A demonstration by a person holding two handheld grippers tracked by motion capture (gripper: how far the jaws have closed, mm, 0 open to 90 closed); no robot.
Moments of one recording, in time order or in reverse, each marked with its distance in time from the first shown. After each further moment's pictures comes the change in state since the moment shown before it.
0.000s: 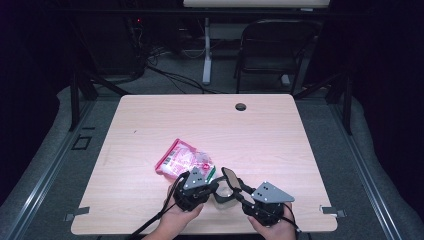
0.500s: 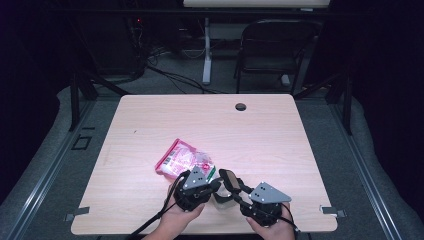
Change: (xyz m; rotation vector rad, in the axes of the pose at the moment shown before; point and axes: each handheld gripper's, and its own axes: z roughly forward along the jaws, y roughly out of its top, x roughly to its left) left arm -0.005 0.008 -0.007 -0.022 -0.007 0.009; right arm 0.003 0.000 0.003 0.020 0.003 -0.024
